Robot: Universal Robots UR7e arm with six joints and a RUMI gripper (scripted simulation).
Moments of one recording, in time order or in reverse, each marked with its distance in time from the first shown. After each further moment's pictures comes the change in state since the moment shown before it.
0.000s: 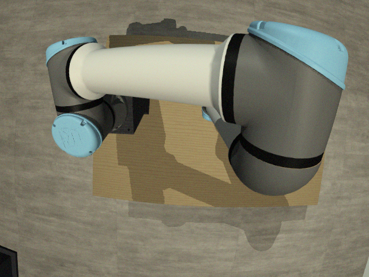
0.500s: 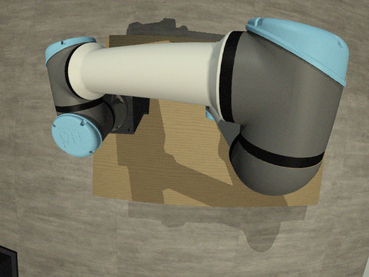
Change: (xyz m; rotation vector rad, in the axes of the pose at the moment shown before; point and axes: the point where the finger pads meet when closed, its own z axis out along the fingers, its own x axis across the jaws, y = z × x) arm 0.004 0.006 -0.004 0.001 0.002 -0.296
